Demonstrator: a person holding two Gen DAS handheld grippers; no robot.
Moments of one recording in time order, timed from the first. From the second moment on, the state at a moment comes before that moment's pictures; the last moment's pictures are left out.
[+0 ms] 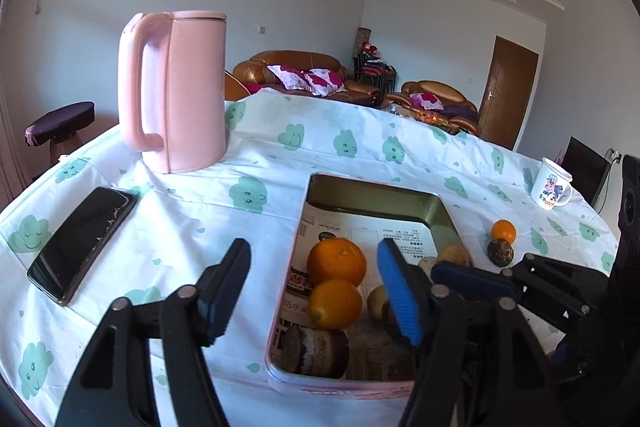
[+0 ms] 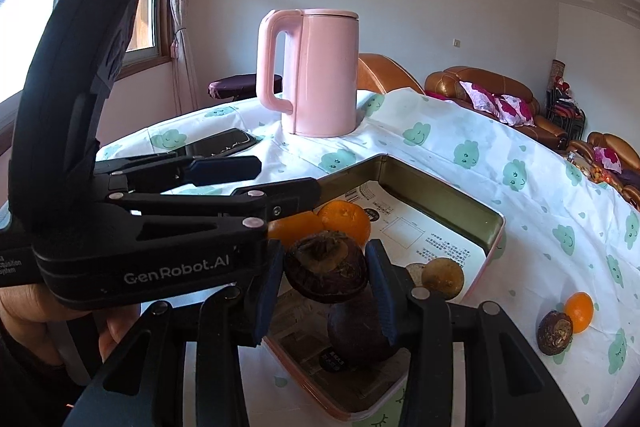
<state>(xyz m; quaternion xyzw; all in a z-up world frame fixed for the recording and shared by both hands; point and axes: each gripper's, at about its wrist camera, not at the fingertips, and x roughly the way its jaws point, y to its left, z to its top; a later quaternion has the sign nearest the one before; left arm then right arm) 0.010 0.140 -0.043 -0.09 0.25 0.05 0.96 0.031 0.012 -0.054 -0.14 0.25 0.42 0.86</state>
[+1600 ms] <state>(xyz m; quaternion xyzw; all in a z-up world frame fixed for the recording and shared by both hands) 0.105 -0.055 -0.058 0.02 0.32 -0.06 0.95 0.150 -0.228 -0.064 0.05 0.35 0.15 0.92</state>
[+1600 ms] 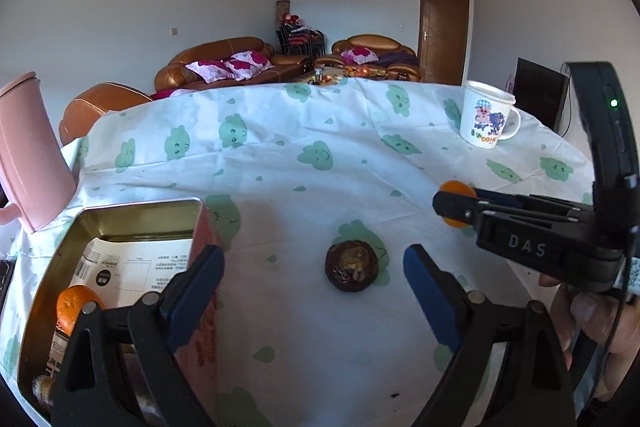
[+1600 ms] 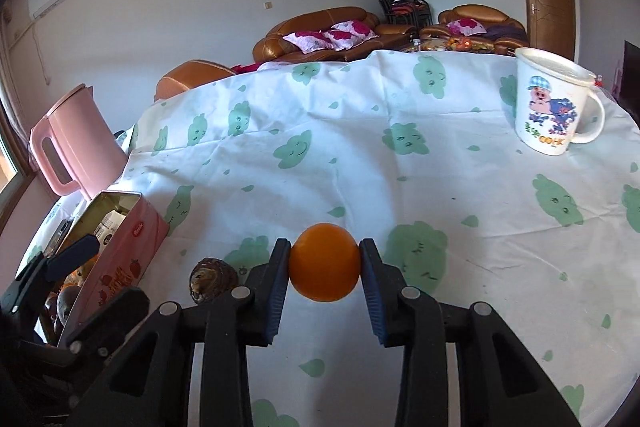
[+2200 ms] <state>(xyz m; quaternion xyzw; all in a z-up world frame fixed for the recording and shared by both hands) 0.156 -0.079 -0.088 -0.01 0.43 -0.12 0.90 0.144 -0.234 -0.061 0.05 0.34 0.15 0.93</state>
